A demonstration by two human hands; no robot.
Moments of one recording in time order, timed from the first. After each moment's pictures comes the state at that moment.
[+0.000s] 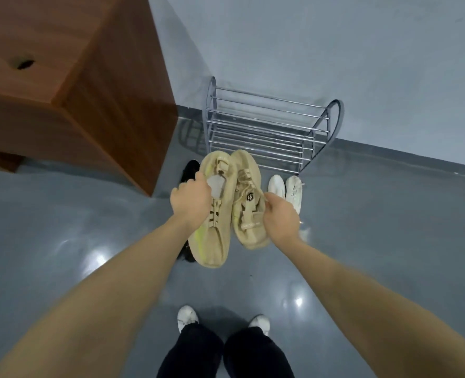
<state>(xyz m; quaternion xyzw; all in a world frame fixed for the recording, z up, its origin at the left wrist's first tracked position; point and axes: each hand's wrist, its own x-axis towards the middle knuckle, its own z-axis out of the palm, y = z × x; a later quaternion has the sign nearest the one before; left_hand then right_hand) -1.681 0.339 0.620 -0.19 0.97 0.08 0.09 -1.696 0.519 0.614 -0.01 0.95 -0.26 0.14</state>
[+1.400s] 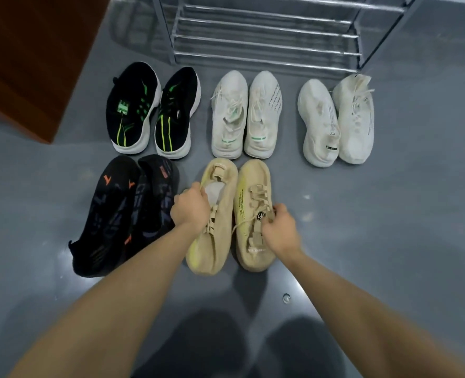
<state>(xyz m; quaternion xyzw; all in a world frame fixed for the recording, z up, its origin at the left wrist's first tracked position) -1.715 0.373 -0.041 -0.27 0.93 0.21 0.12 -1.706 0.554 -0.037 0.14 0.90 -0.34 0.23</state>
